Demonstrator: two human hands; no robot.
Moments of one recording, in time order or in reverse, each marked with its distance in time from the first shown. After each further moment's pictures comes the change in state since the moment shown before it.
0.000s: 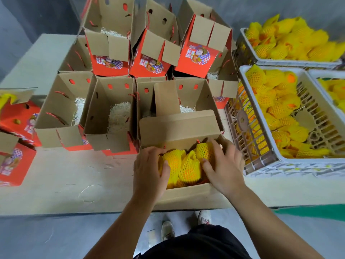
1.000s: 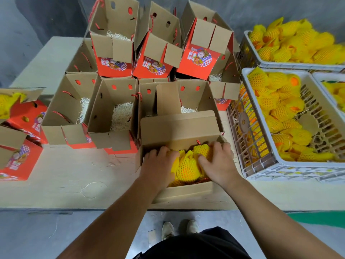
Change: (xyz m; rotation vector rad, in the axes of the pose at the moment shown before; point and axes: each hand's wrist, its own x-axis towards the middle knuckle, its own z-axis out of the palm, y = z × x) left_hand 0.029 0.022 0.002 0.448 -0.533 0.193; right_hand 0.024 -0.001 0.001 0.256 -0.102 0.106
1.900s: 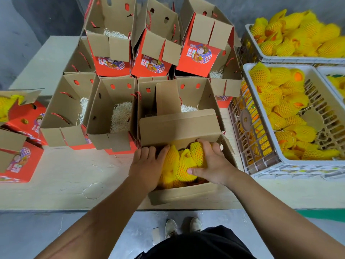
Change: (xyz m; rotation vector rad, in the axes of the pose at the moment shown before) left_hand -0.006 -0.025 -0.008 0.360 -0.085 -0.057; right_hand 0.012 0.000 -0.002 0.003 -0.391 -0.106
